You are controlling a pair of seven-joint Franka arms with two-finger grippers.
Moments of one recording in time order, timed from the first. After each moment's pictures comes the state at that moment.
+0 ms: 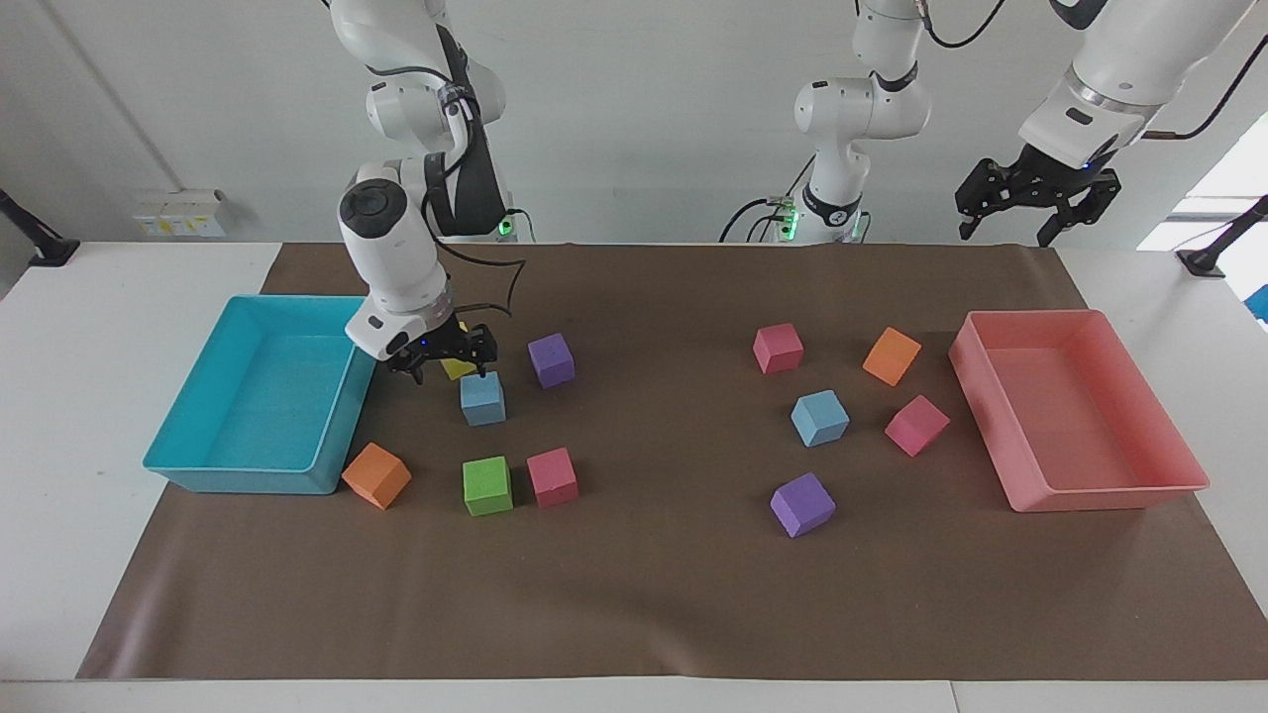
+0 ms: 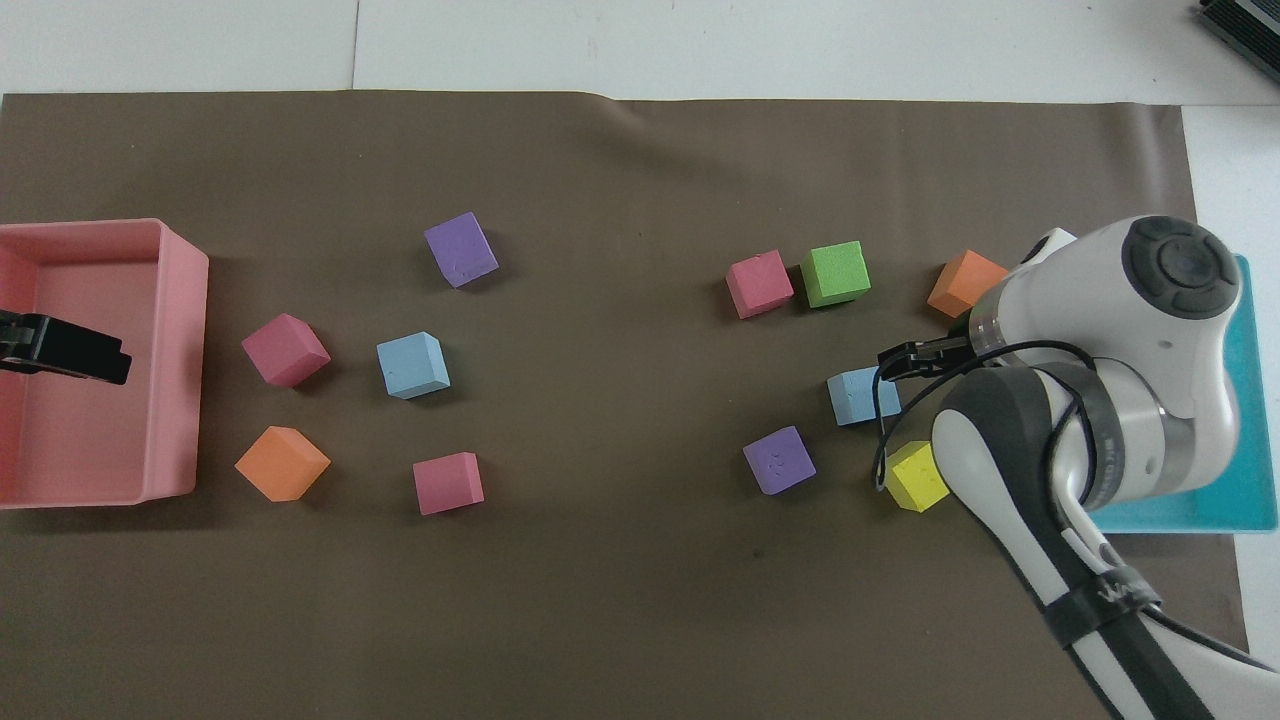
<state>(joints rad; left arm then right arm) -0.08 -0.02 0.01 -1.49 0.00 1.41 0.11 0.30 0.11 -0.13 -2.06 0.02 2.14 0.03</state>
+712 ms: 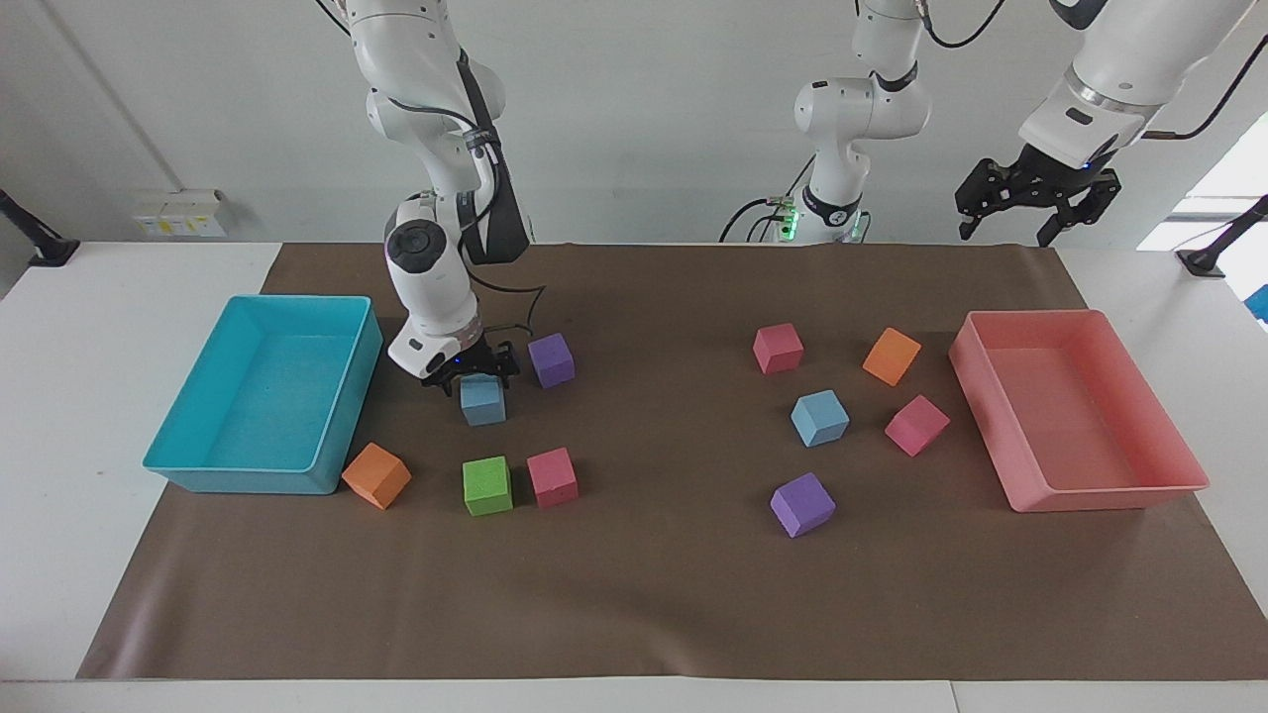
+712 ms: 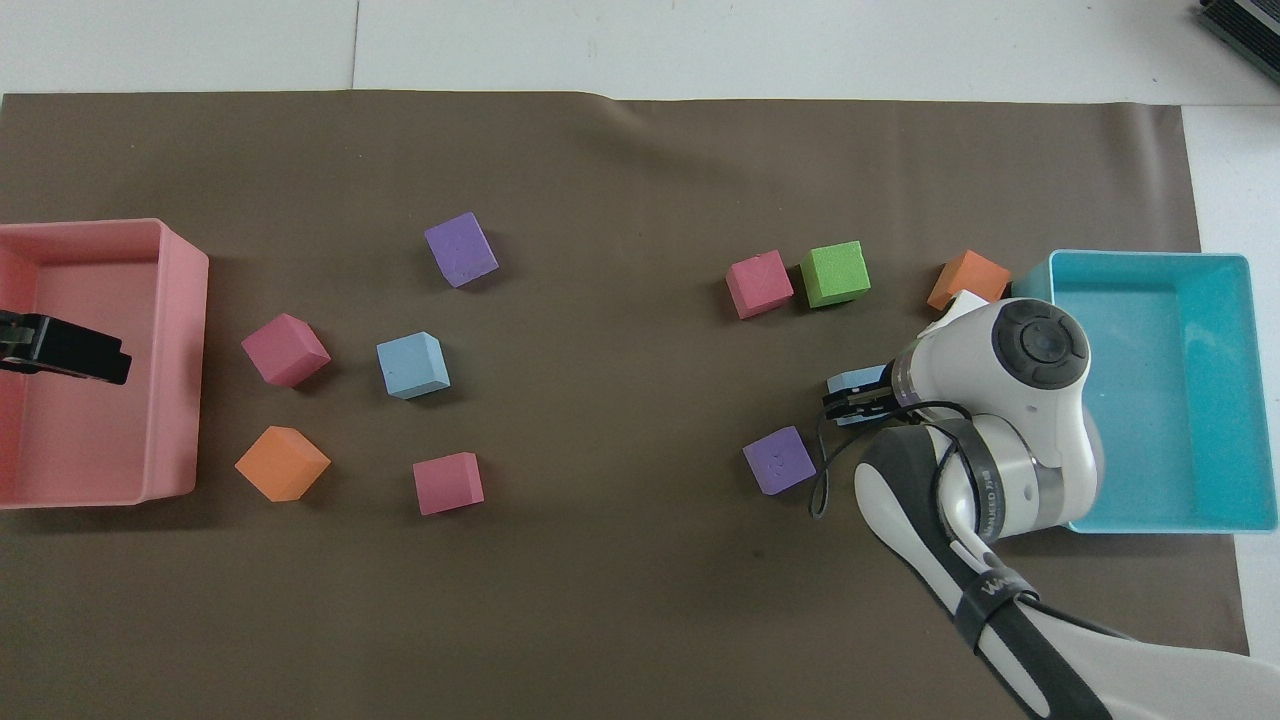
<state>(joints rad) -0.08 -0.02 0.01 -1.49 0.00 1.41 0.11 0.33 0.14 -0.13 -2.21 0.06 2.31 0.02</state>
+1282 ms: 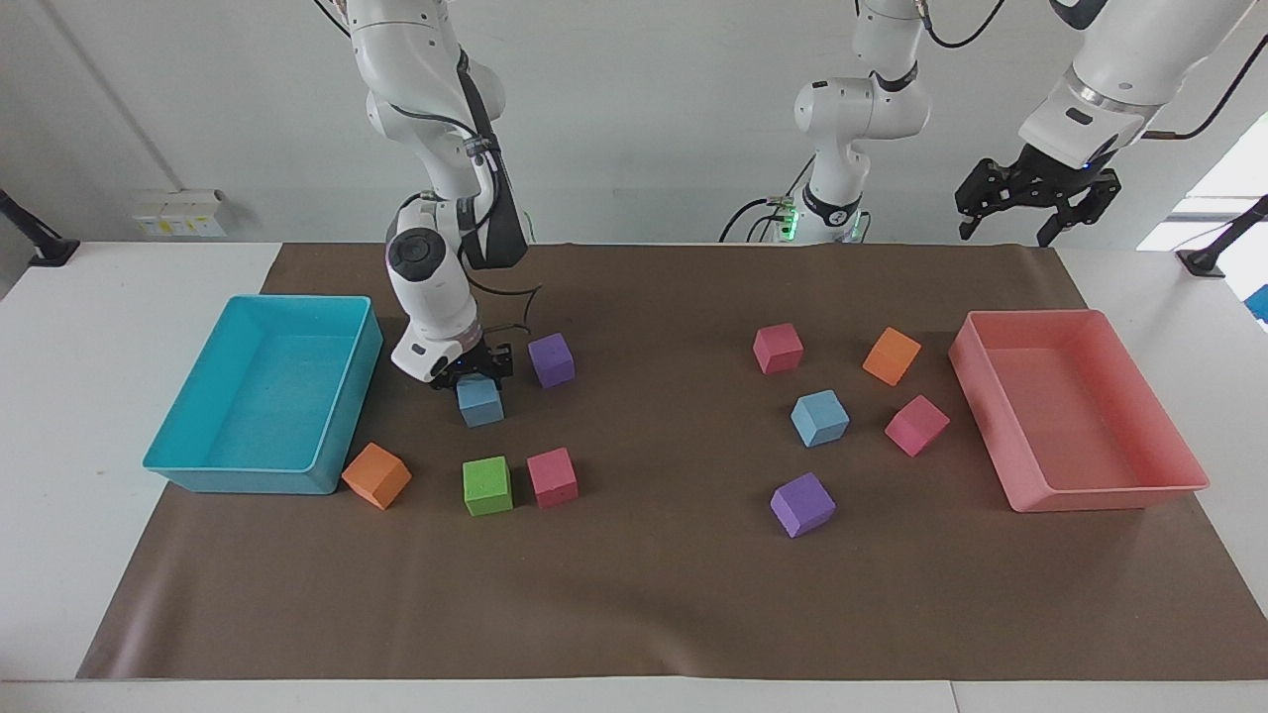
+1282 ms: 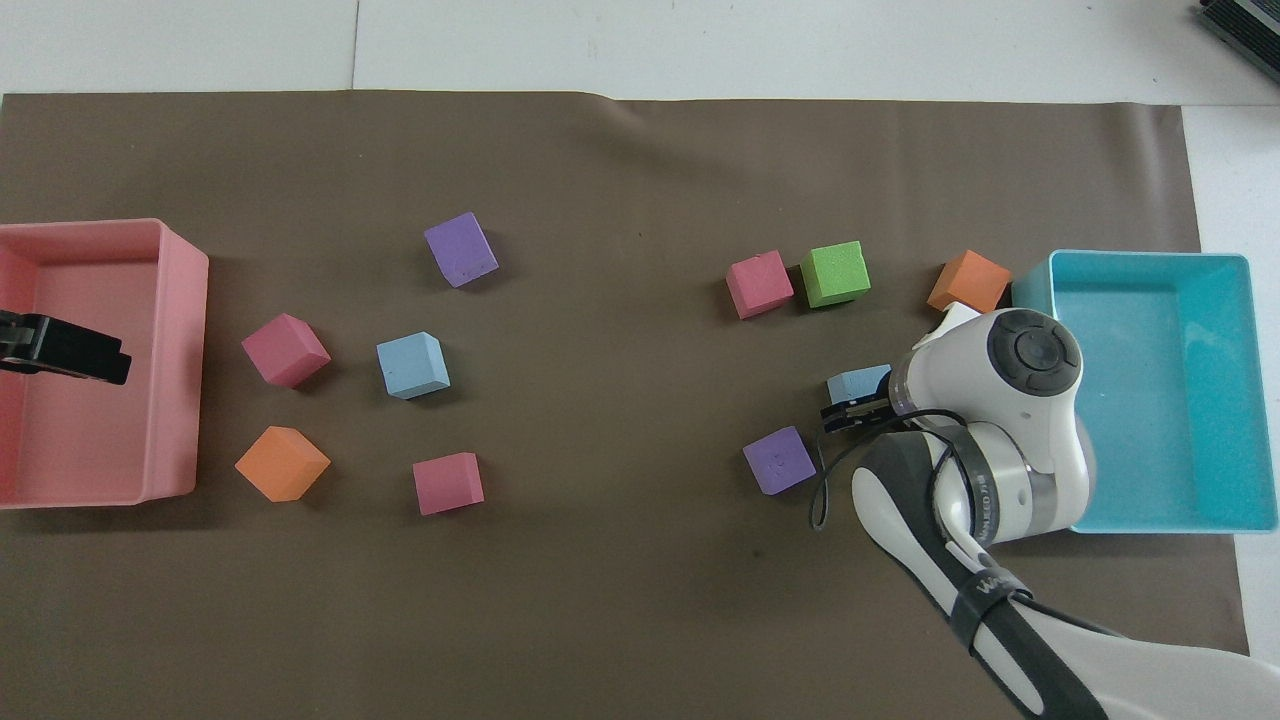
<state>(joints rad) -0.08 -0.02 0.01 -1.49 0.00 1.41 0.11 0.32 0.15 -0.14 -2.23 0.06 2.32 -0.05</state>
